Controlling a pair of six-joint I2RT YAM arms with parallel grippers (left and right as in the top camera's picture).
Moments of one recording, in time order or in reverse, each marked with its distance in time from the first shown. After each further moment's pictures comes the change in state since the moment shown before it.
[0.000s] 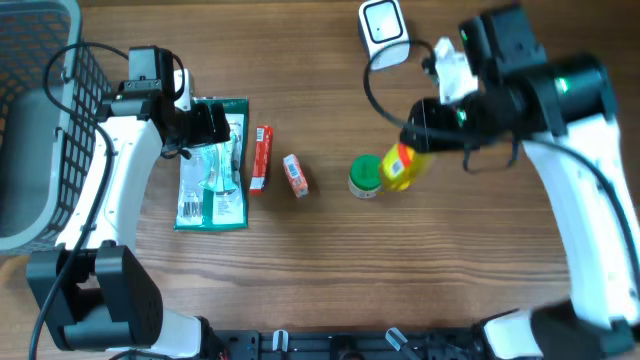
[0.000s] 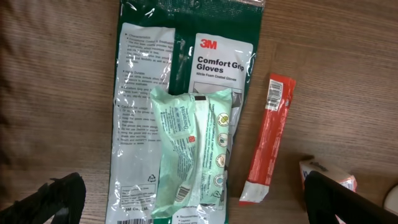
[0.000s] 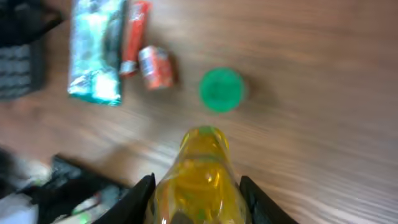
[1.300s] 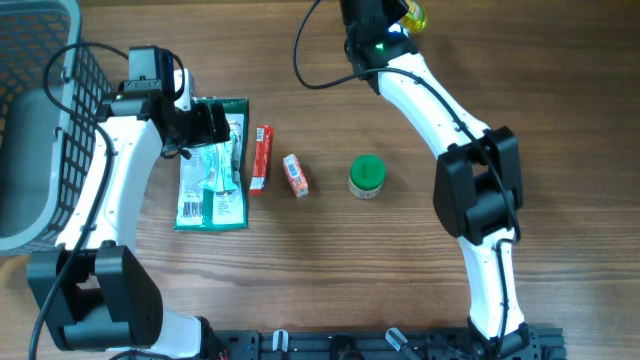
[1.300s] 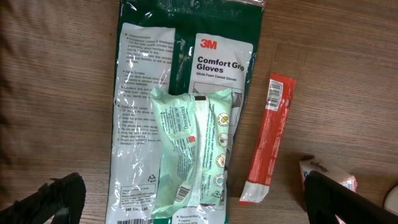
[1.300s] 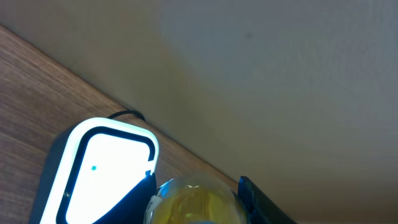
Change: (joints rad) left arm 0.000 0.000 0.000 0.000 0.000 0.000; right arm 0.112 0.708 0.066 1.390 0.931 -0.866
